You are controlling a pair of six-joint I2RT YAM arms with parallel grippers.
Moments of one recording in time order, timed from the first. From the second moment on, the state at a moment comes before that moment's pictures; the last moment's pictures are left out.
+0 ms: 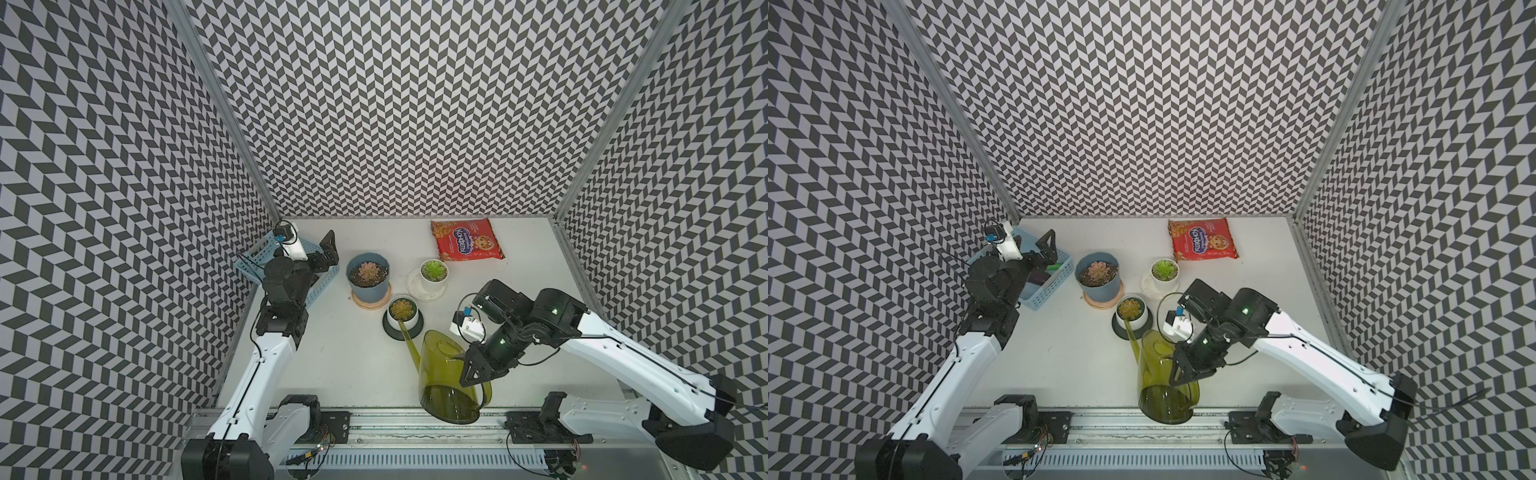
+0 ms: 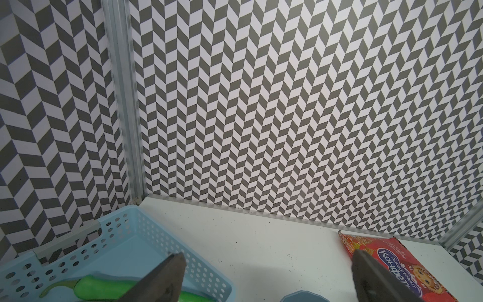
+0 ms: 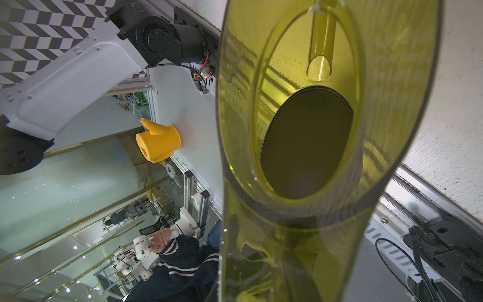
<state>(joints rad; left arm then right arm) -0.03 0.98 0.74 0.24 0.02 -0.24 0.91 1.17 1.26 -1.36 -0.65 0.55</state>
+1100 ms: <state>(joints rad) -0.03 0.98 0.74 0.24 0.02 -0.24 0.91 1.08 1.19 -1.36 -0.60 0.60</state>
